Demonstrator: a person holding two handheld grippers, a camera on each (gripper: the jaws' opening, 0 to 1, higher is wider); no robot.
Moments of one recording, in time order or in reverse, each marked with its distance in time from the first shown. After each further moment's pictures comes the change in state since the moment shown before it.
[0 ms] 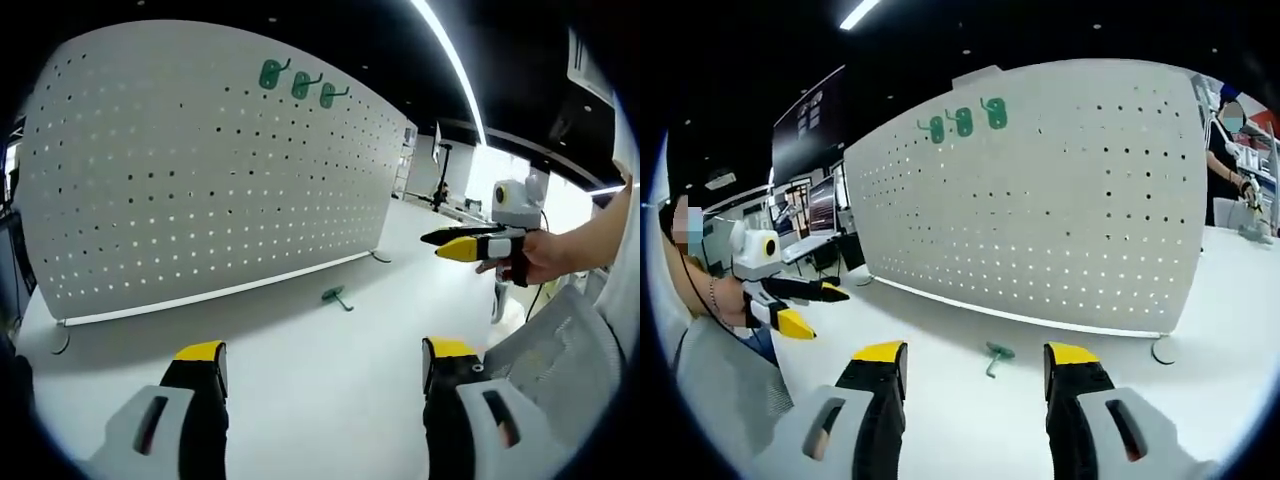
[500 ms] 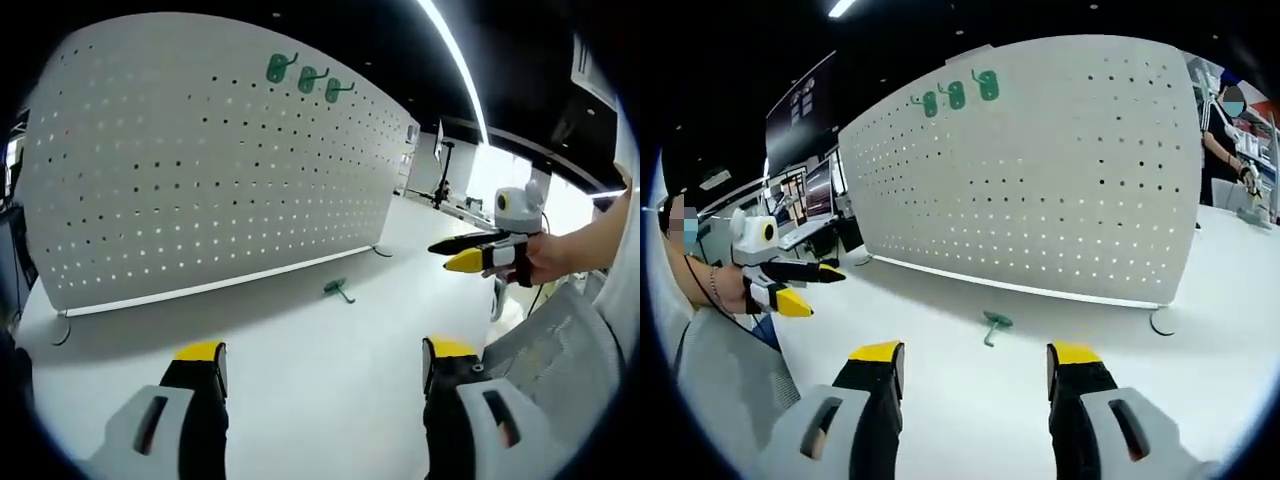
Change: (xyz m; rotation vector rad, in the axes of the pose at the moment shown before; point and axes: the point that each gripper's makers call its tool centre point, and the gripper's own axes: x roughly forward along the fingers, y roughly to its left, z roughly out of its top) left arm -0.004 0.004 -0.007 -0.018 0.016 0.001; right arm -0.009 -0.004 -0.025 0.028 0.089 -0.016
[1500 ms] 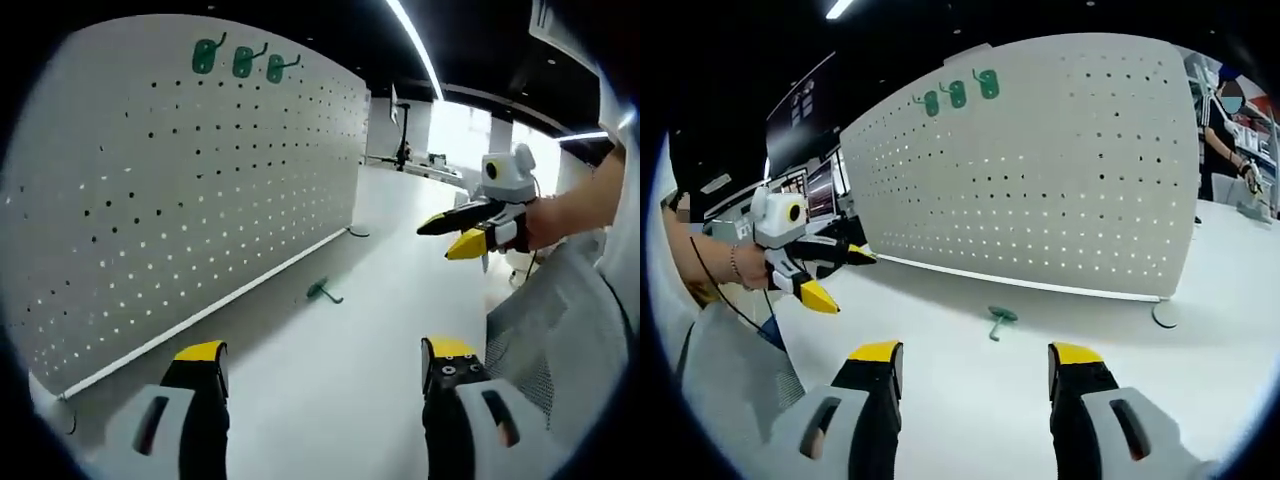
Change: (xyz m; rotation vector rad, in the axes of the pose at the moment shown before) left arm 0.042 -0.011 0.019 0.234 0.134 -0.169; right arm -0.005 0.006 -0.003 0.010 -0.004 0.014
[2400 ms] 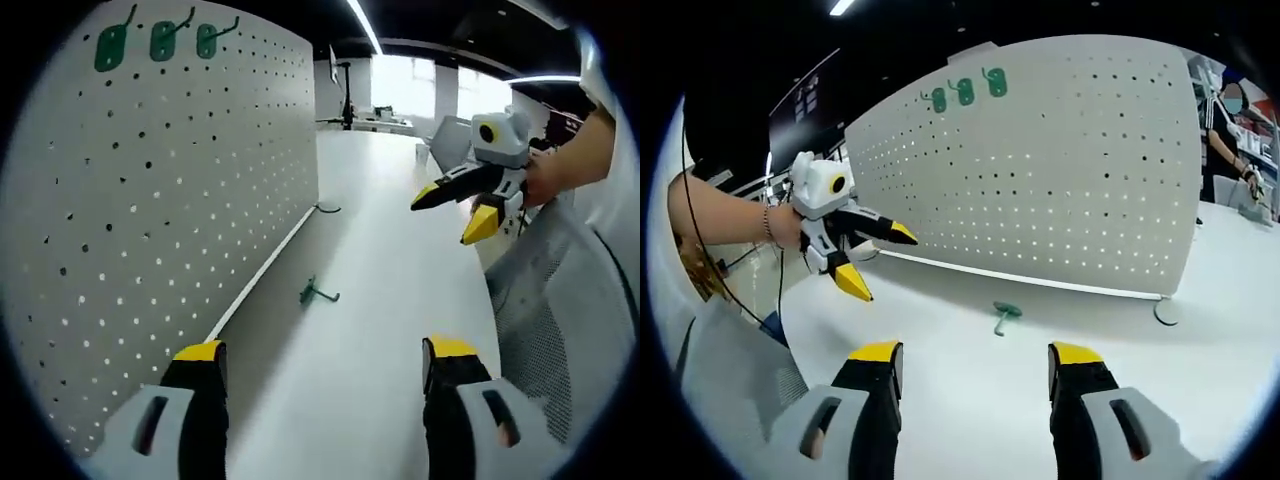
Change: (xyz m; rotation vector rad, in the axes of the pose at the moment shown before) left arm 0.038 0.015 0.018 0.230 0.156 -0.143; right arm -0.003 0.005 -0.004 -0.009 0.007 0.002
